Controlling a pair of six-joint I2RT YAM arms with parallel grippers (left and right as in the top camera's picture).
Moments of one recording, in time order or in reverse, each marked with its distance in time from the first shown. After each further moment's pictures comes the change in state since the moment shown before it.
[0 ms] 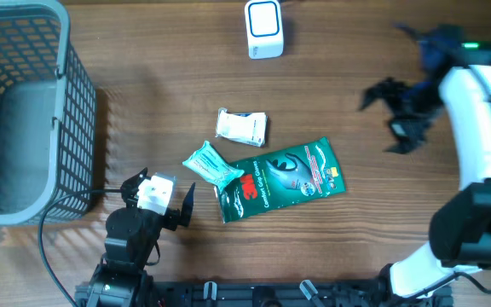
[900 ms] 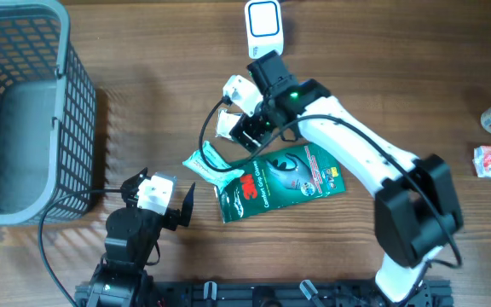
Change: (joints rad) left arm 0.000 0.000 0.000 0.000 0.000 0.000; right arm 0.634 0.136 -0.137 0.736 0.080 -1.316
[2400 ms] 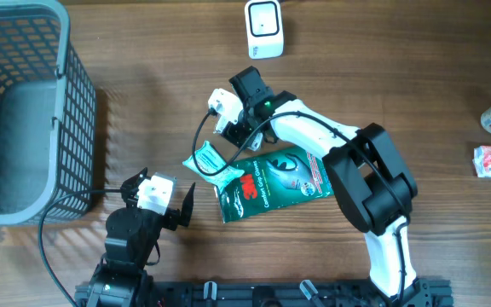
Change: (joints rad) left arm 0.000 0.000 0.000 0.000 0.000 0.000; right arm 0.031 0.251 0.026 0.235 0.017 -0.071
